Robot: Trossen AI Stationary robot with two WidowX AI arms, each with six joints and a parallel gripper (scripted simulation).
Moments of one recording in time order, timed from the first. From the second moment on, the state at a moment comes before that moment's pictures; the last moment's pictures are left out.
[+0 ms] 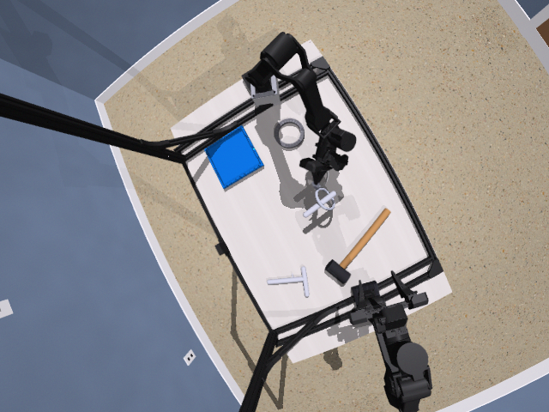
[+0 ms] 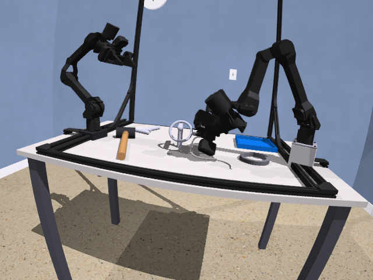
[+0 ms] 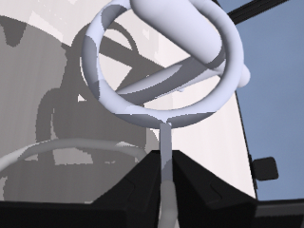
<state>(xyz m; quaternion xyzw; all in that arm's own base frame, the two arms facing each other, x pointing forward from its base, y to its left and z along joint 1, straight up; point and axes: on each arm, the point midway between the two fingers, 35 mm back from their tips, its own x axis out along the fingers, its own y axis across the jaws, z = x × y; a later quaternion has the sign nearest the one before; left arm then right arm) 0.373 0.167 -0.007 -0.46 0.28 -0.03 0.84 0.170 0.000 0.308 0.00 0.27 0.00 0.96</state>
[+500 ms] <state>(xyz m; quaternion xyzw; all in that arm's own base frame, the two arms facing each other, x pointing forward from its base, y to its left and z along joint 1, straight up) 0.372 0.171 -0.005 -0.46 0.28 -0.03 0.84 0.170 0.000 0.308 0.00 0.27 0.00 0.96</state>
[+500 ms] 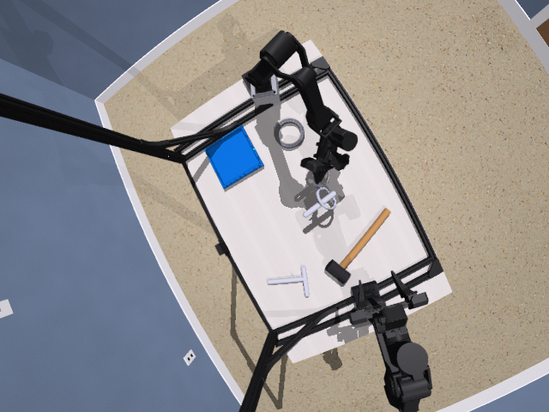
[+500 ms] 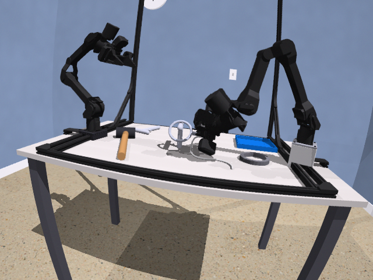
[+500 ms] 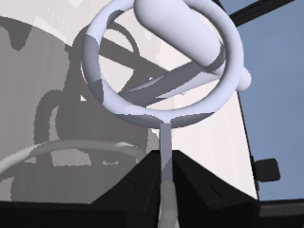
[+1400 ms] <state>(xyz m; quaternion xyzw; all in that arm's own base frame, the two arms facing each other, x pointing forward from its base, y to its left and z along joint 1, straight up) 0.368 0.176 -0.001 -0.46 0.28 -0.02 0.84 0.170 0.000 0.308 0.00 0.27 0.00 0.96</state>
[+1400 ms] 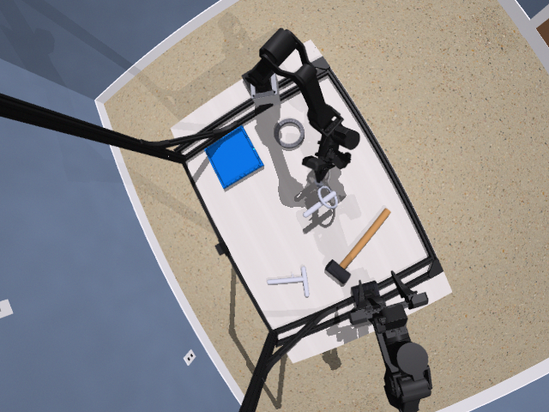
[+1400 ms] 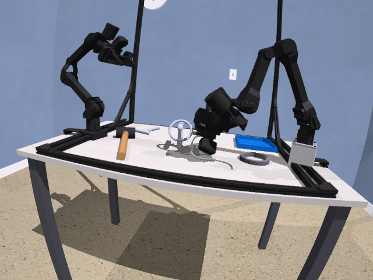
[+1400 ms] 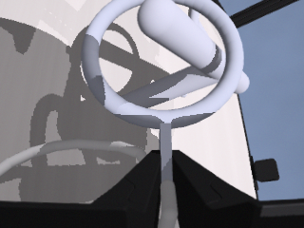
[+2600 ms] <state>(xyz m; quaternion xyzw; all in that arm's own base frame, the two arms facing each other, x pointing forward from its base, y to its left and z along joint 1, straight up) 0.364 0.183 0.005 -0.46 0.28 -0.02 0.84 0.170 0.000 0.308 0.00 0.27 0.00 0.96</state>
